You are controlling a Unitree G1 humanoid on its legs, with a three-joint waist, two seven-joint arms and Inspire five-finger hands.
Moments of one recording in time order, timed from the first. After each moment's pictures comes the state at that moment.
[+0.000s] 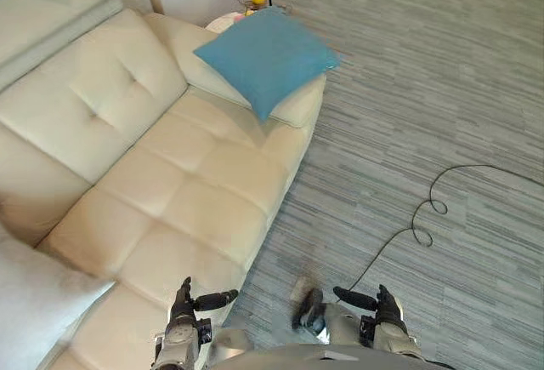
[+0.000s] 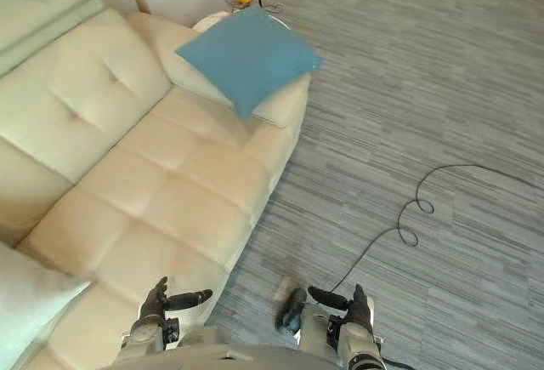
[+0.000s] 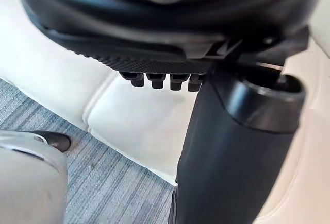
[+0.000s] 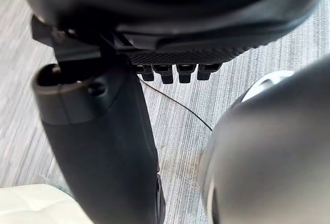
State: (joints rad) left arm 0.06 0.10 0.10 0.97 -0.07 -0.06 0.19; right arm -0.01 -0.03 -0.22 1.05 0.00 -0.02 -0.26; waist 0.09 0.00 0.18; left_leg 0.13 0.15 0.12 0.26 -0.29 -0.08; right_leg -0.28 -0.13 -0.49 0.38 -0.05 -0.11
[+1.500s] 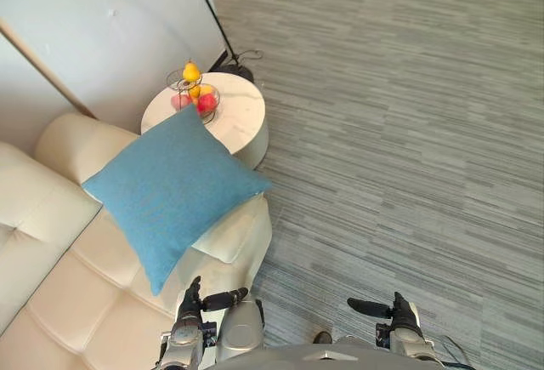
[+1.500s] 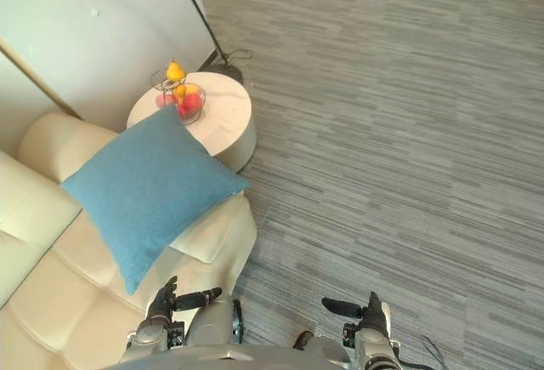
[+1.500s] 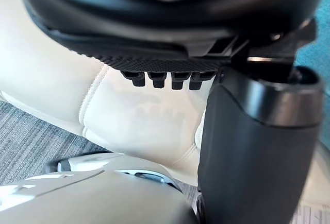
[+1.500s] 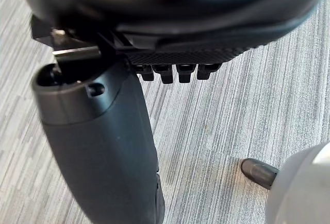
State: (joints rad) left arm 0.07 0.11 0.06 0.95 -0.03 -0.07 0.17; right arm 0.00 -0.09 -0.23 1.10 -0.04 -0.01 -0.26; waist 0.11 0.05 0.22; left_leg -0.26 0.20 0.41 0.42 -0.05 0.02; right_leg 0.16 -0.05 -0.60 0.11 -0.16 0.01
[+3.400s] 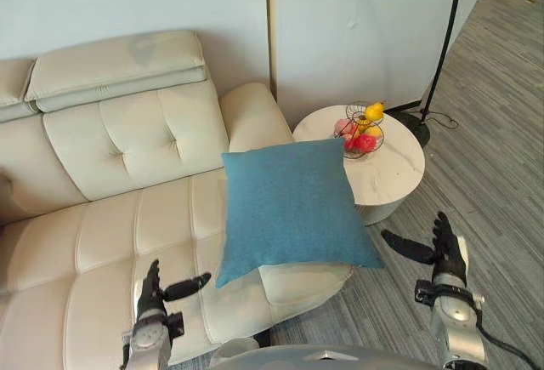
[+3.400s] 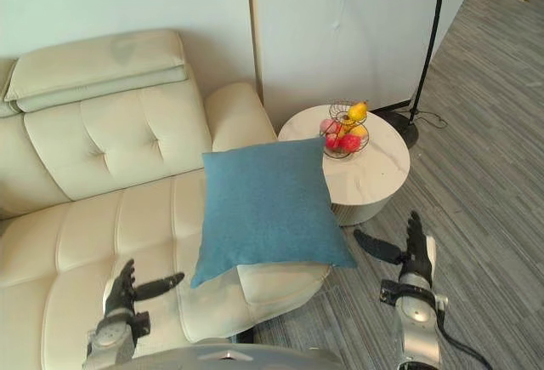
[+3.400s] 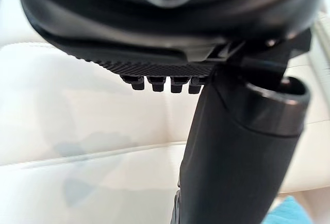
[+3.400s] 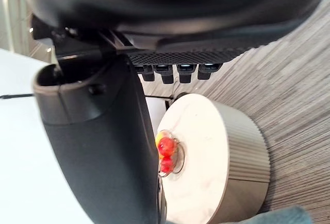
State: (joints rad) left arm 0.18 0.19 0.19 0.55 -0.11 -0.08 0.17; right arm 0.15 -0.20 -0.21 0.32 0.00 -0.07 -0.11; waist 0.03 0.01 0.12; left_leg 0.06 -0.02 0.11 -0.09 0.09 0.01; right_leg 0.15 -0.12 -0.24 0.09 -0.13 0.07
